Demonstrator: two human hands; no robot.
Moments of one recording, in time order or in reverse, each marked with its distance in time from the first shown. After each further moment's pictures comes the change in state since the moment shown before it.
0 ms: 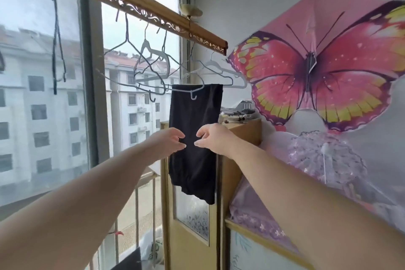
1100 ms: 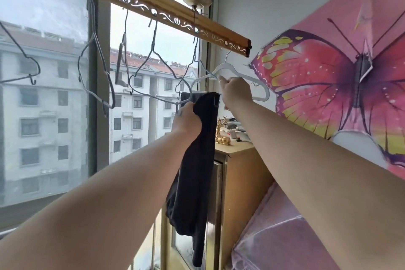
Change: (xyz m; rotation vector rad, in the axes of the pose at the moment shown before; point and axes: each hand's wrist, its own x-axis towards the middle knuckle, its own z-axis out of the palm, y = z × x) left_hand 0.198 0.078 0.069 0.002 0.560 -0.057; right_hand 0.206 0.070 -0.103 0.334 0.467 -0.030
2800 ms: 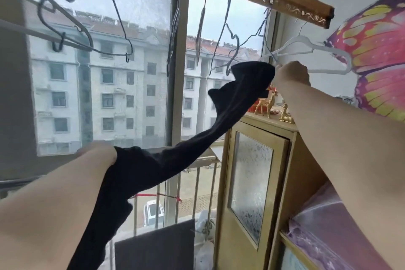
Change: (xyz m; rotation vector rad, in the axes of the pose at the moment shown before) left_hand -0.142 -0.258 -0.277 0.873 -0.001 -0.968; right_hand -0.065 -0.058 0.039 -0.238 0.098 0.180
